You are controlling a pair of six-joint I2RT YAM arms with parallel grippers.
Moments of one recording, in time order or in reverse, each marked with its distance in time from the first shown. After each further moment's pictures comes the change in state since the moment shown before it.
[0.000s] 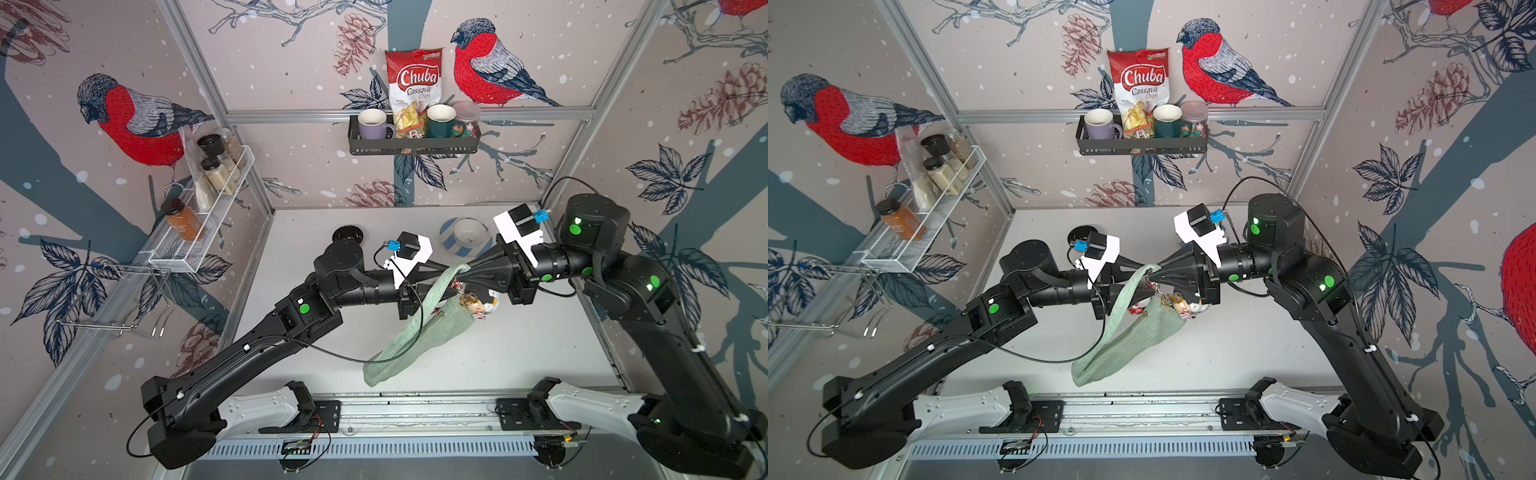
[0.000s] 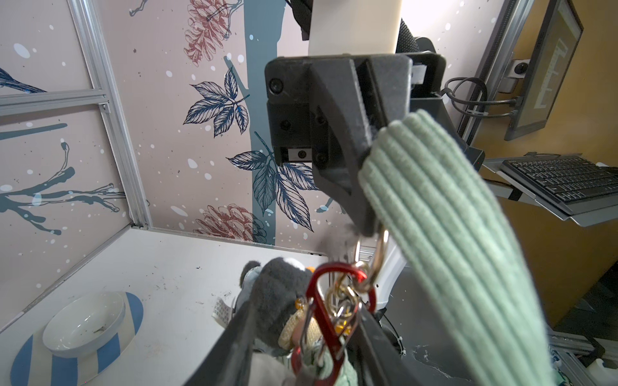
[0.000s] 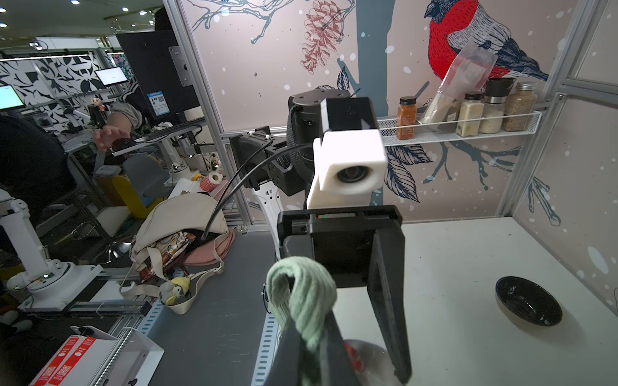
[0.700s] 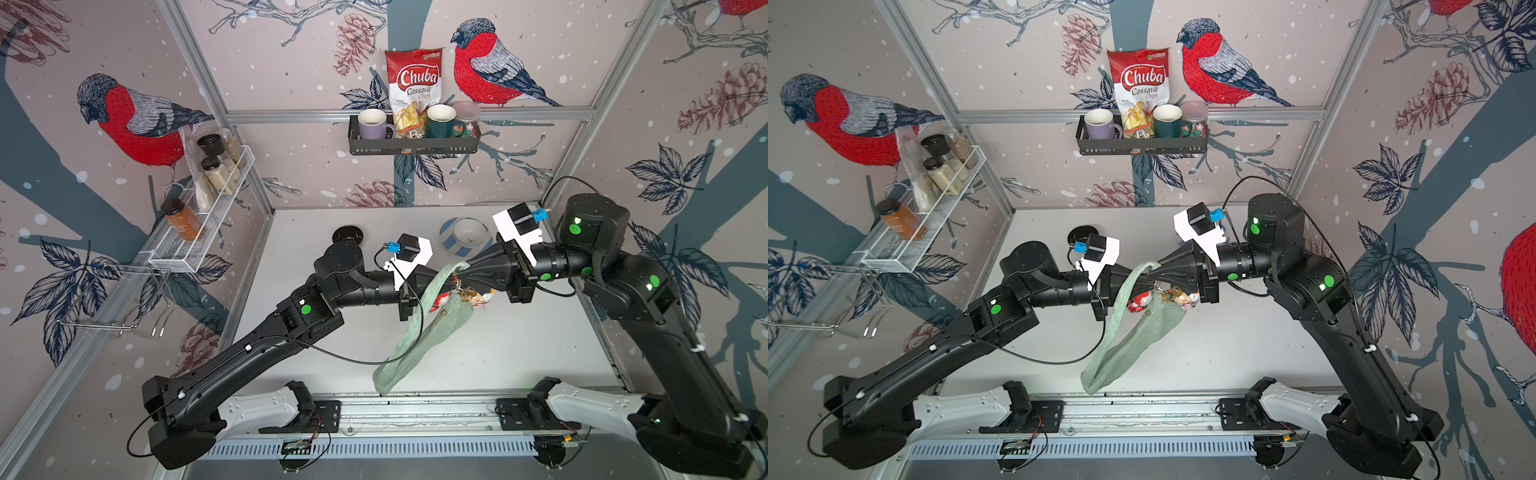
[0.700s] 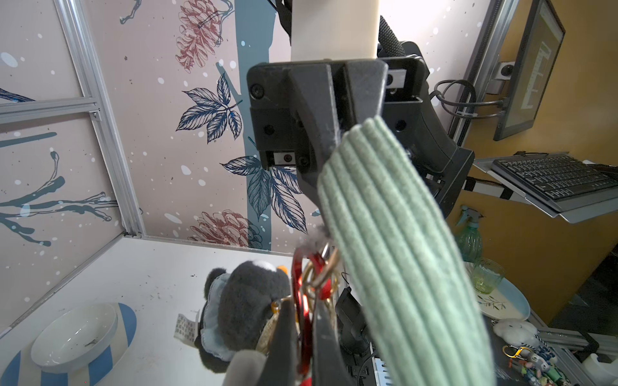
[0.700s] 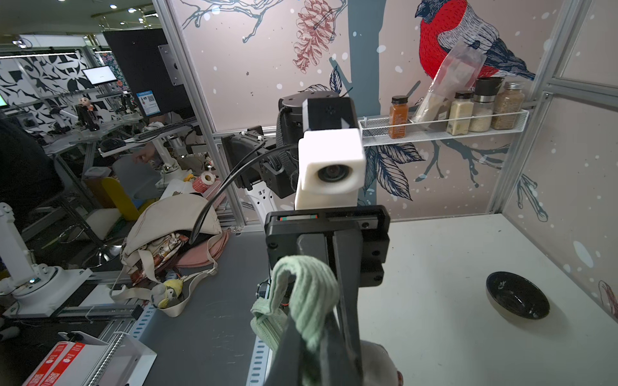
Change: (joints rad) left arm 0.000 -0.002 -0.019 0.038 0.007 -0.006; right arm 0.000 0.000 0.000 -0.001 0.034 -0.002
